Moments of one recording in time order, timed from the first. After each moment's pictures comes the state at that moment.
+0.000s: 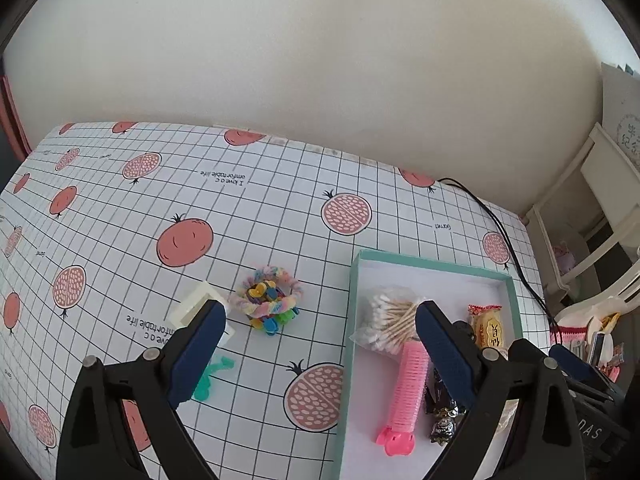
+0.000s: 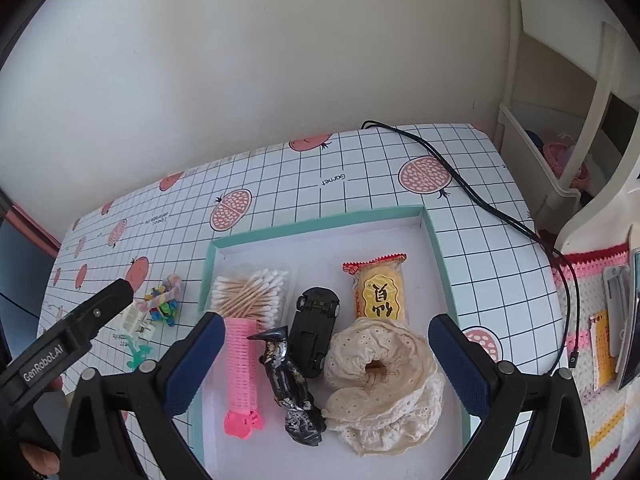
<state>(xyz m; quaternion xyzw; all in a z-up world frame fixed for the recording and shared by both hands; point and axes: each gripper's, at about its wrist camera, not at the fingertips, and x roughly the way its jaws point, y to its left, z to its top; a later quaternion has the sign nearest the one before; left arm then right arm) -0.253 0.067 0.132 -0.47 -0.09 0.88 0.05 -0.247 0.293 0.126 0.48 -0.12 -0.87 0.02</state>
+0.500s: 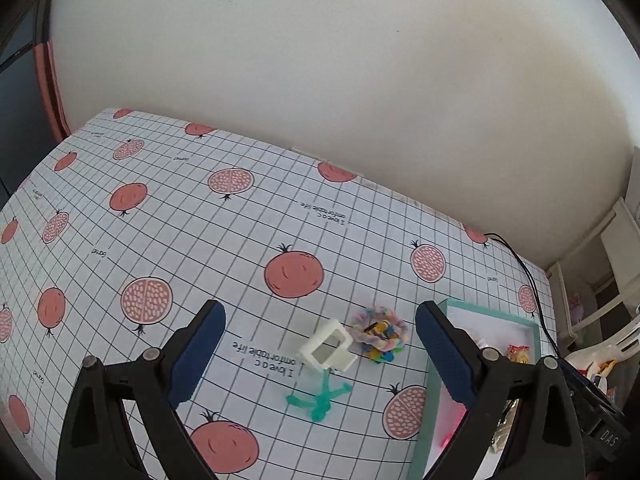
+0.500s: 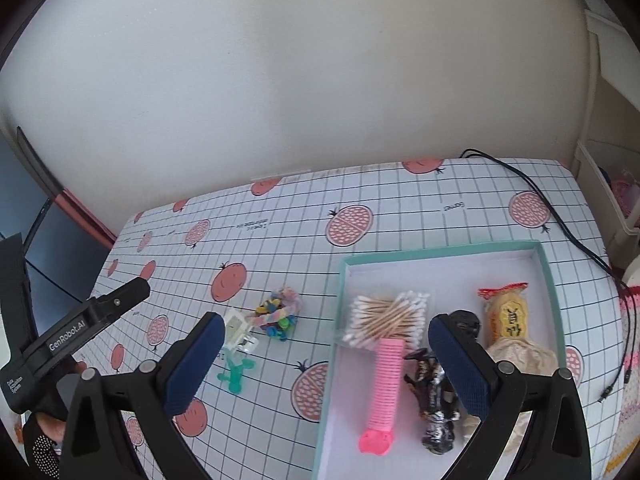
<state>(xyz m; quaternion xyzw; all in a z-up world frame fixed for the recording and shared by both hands) -0.252 -0.054 0.153 -0.45 -0.14 0.88 0.00 -0.252 0.197 0.152 0.45 -0.12 -0.88 0.12</state>
